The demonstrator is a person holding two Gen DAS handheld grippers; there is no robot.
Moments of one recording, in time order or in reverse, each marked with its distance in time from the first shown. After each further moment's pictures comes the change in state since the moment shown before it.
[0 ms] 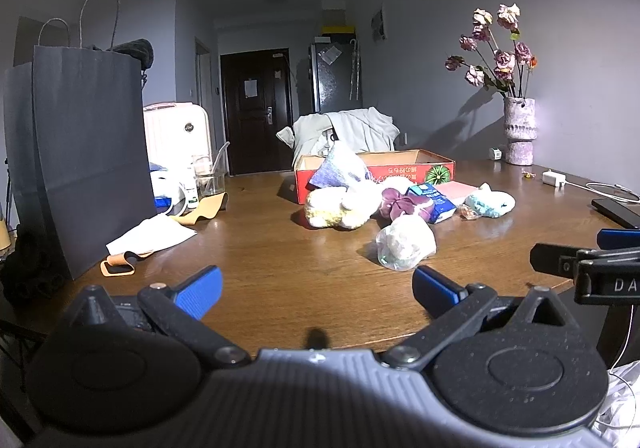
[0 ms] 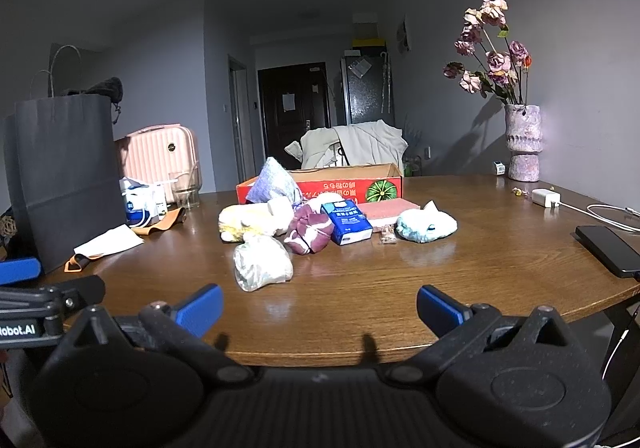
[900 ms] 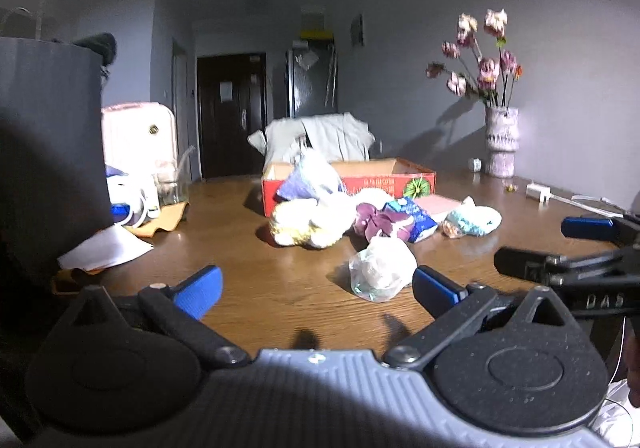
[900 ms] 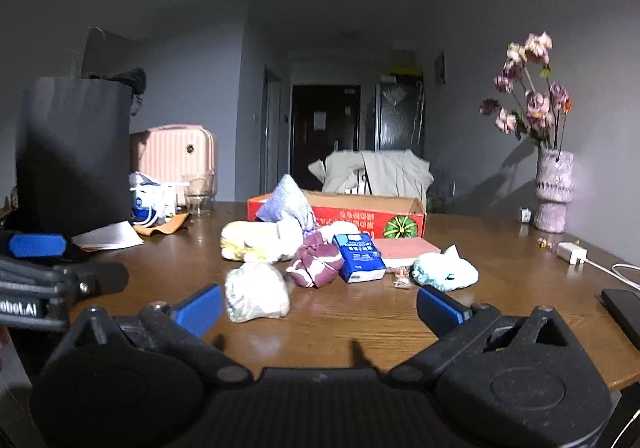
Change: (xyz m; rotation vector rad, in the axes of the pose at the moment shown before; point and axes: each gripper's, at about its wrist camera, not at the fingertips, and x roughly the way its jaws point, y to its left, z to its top) left arm 0.062 -0.009 0.016 -0.013 0.002 -0.099; right arm 0.055 -0.011 0.025 -0.121 -0.036 0.070
